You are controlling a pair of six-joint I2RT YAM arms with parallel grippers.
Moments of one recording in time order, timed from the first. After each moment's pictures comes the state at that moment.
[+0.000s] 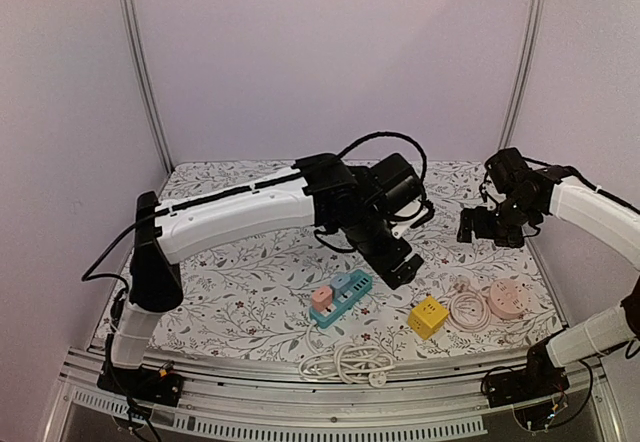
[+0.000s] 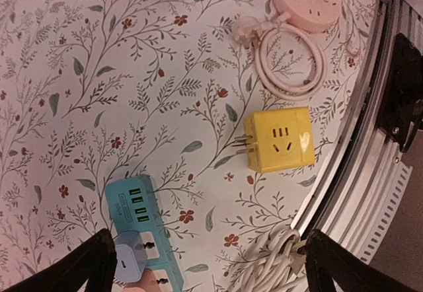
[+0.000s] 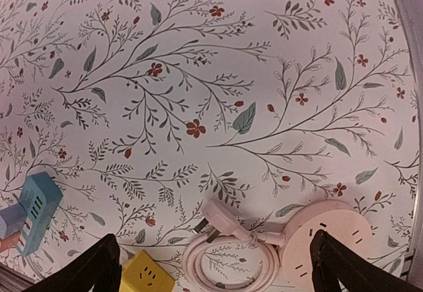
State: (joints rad) left arm -1.18 2.22 2.23 -1.06 -0.06 -0.15; right arm 0.33 1.32 1.07 -0.88 0.09 0.43
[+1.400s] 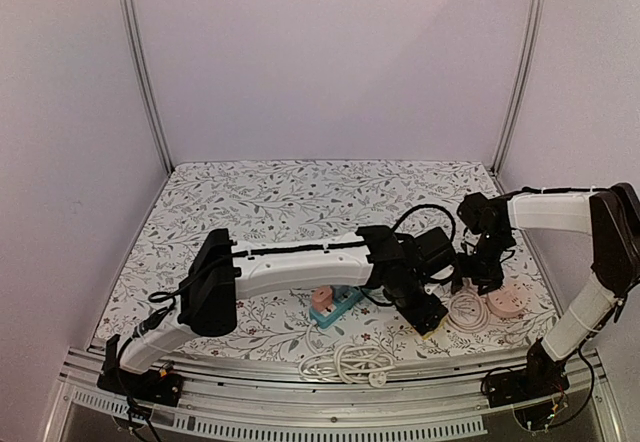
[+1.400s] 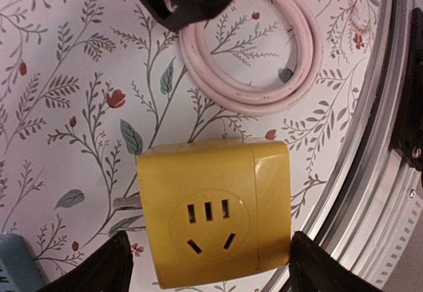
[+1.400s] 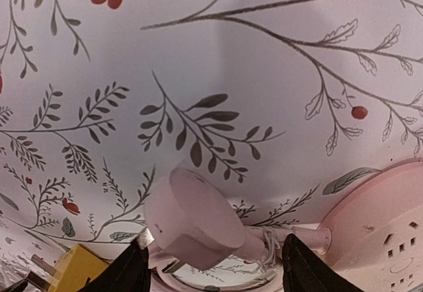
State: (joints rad) left arm -1.28 2.55 2.36 -0.90 0.04 -0.27; right arm 0.36 1.62 0.93 -0.88 -0.07 0.49
